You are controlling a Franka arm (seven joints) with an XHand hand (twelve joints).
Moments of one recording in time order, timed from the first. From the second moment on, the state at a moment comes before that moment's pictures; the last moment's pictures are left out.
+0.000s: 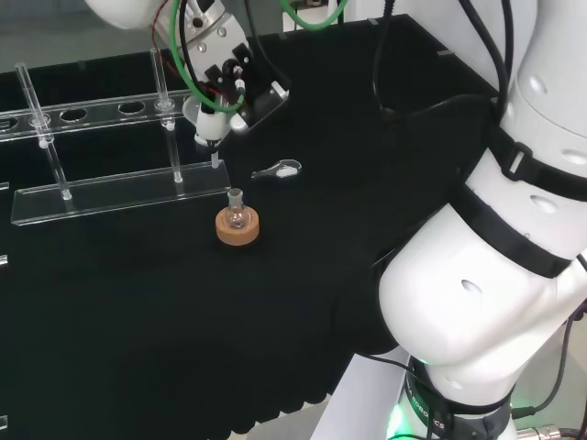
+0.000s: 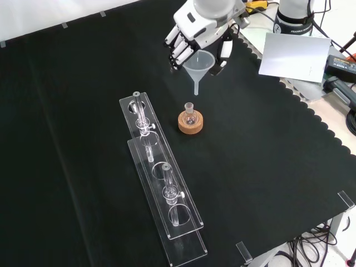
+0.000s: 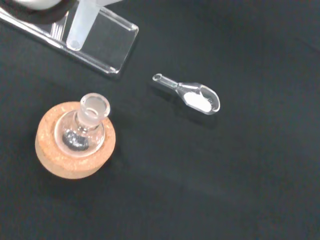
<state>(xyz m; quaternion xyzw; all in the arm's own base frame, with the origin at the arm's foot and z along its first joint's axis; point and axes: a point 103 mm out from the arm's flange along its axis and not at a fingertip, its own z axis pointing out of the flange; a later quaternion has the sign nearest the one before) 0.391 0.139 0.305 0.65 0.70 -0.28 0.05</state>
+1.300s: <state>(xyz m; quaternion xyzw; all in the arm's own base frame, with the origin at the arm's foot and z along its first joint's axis) 0.396 0.125 0.266 0.66 0.68 -0.31 0.03</state>
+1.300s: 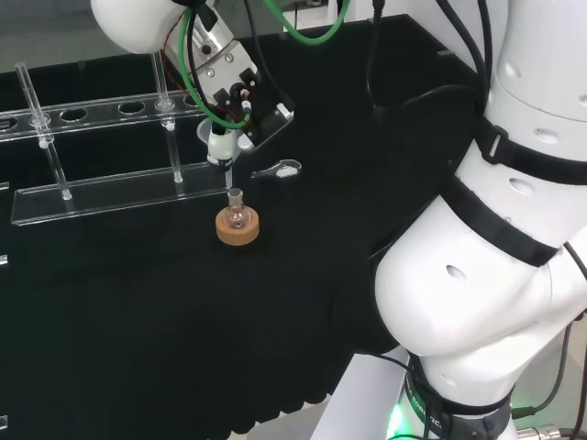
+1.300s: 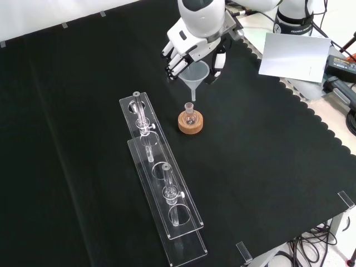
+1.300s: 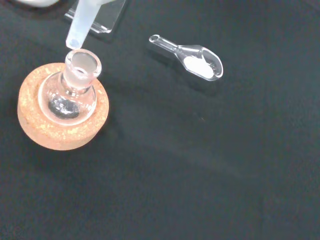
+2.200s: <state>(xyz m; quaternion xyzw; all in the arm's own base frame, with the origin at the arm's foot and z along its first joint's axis) 0.402 0.118 0.239 0.67 0.67 -0.31 0.03</state>
